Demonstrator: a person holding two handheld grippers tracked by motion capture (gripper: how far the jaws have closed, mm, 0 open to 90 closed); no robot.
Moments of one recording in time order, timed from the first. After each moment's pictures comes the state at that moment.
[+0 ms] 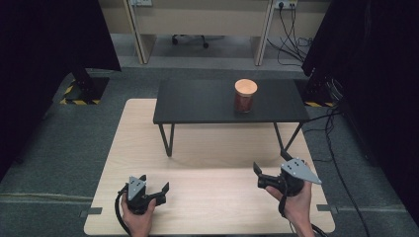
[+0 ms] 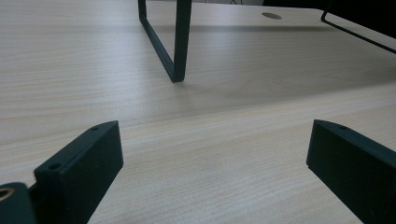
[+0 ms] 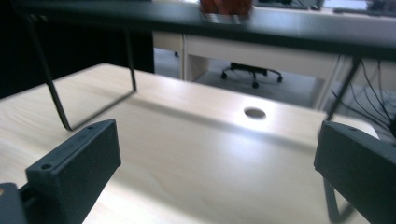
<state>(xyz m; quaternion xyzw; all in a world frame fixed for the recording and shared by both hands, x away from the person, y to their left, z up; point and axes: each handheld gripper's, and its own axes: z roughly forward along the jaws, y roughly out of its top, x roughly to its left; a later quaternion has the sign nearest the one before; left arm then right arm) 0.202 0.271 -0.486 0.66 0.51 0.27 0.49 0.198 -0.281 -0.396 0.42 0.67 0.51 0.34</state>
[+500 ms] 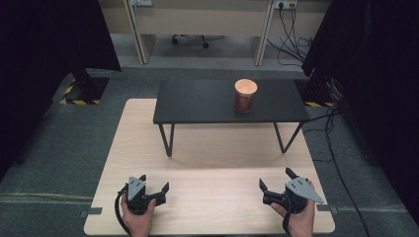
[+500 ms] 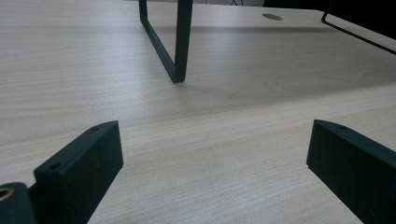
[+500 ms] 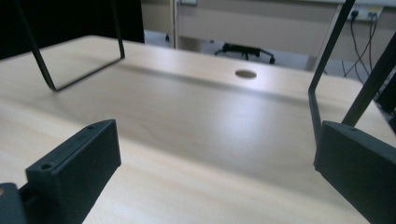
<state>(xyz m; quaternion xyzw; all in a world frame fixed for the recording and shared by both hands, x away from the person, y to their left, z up) 0.201 0.271 -0.487 0.66 0.51 0.27 0.49 0.177 -0.293 -0.436 0.44 0.68 0.48 0.34</state>
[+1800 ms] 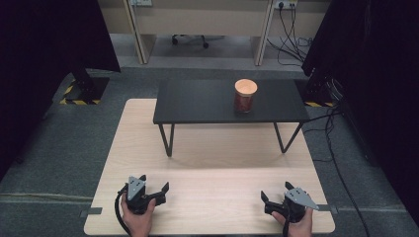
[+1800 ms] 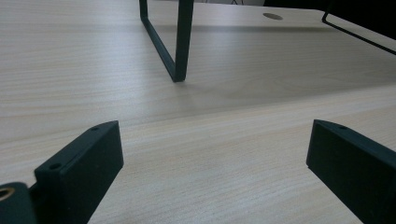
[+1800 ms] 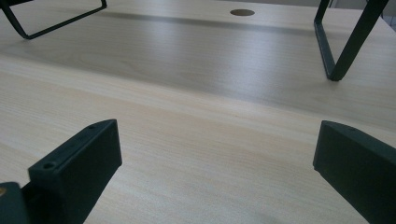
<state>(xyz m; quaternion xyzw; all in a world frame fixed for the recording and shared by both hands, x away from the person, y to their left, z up) 0.202 0.272 -0.486 0.66 0.51 0.27 0.49 0.177 -0.306 -0.478 0.48 0.69 0.45 0.30</state>
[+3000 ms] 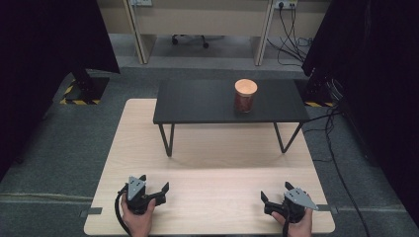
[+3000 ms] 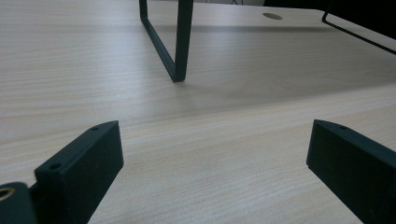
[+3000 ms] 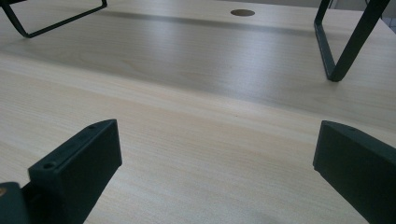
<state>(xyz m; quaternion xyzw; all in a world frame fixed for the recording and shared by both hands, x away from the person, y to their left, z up) 0.202 0.272 -0.486 0.66 0.51 0.27 0.49 0.177 -0.305 -0.479 0.48 0.69 0.45 0.30</state>
